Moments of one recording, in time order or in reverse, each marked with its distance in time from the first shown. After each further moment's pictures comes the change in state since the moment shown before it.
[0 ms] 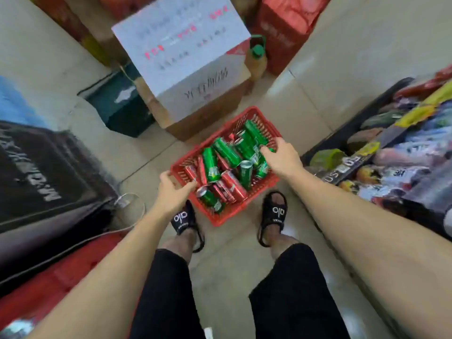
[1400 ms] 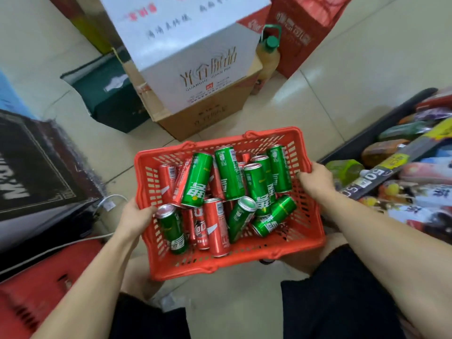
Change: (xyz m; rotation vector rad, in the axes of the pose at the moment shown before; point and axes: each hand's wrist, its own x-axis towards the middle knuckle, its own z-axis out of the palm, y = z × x) left_hand 0.097 -0.116 -0.004 -0.096 0.184 -0.119; right_hand 0.064 0.111 0.033 0.068 0.079 0.187
